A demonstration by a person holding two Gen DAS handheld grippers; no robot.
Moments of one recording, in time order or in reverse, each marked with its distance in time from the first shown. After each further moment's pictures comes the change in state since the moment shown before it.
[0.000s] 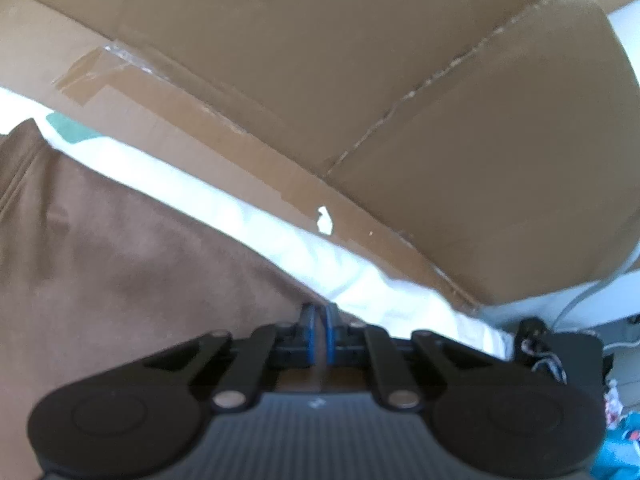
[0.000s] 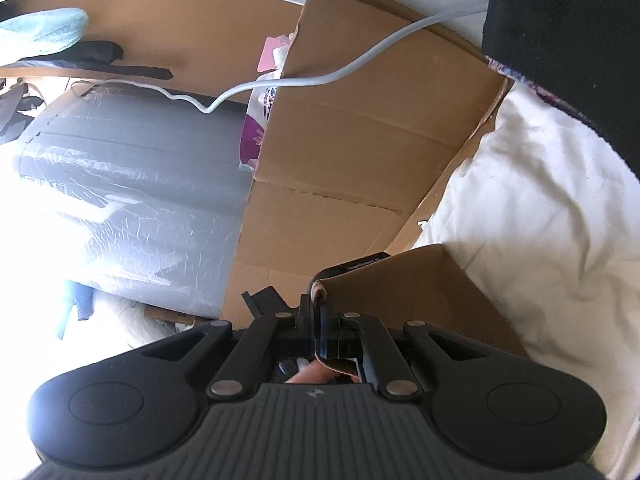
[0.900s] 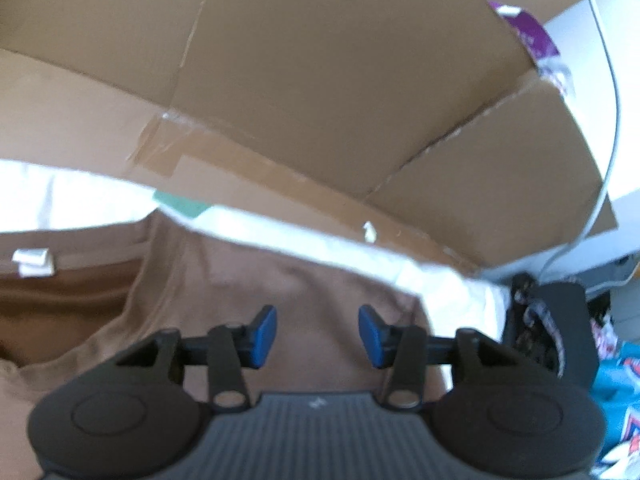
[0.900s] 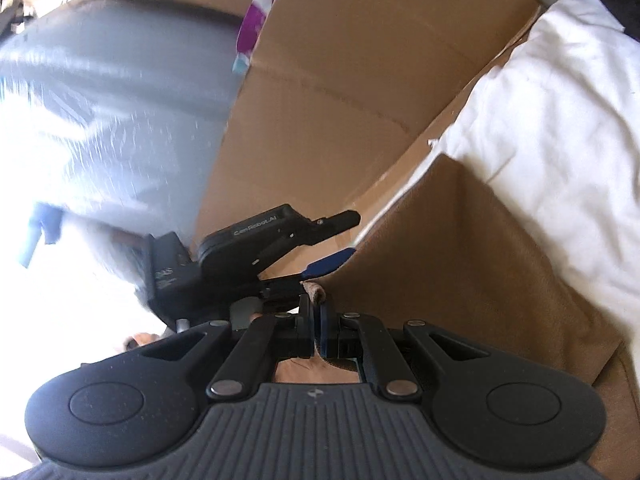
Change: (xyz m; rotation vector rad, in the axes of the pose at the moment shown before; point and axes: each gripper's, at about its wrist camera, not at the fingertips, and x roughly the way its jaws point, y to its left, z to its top) left arm -0.082 0.056 0.041 0.171 0.086 -0.014; right arm 0.058 0.010 -0.066 -0.152 0.172 -0.105
